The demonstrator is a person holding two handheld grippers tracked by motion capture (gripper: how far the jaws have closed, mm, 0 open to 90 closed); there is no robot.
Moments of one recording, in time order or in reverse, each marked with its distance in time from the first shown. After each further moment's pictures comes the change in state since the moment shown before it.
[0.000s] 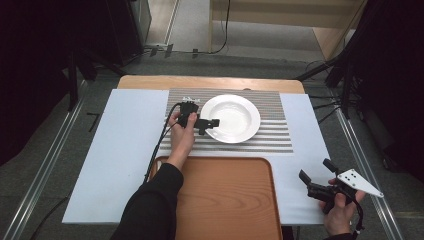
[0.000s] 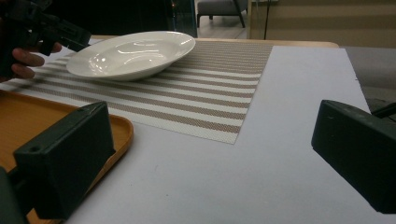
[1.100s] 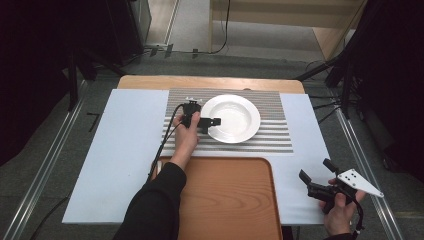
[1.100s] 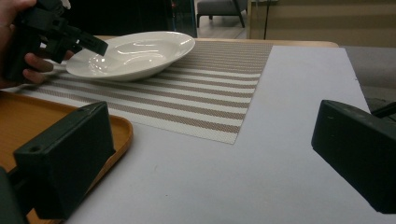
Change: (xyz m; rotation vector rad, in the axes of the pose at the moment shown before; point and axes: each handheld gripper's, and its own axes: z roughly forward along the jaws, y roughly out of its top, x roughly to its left) left arm 0.002 0.001 0.018 0.021 0.019 -0.085; right arm 0.000 0.000 0.000 0.001 -0.001 0.003
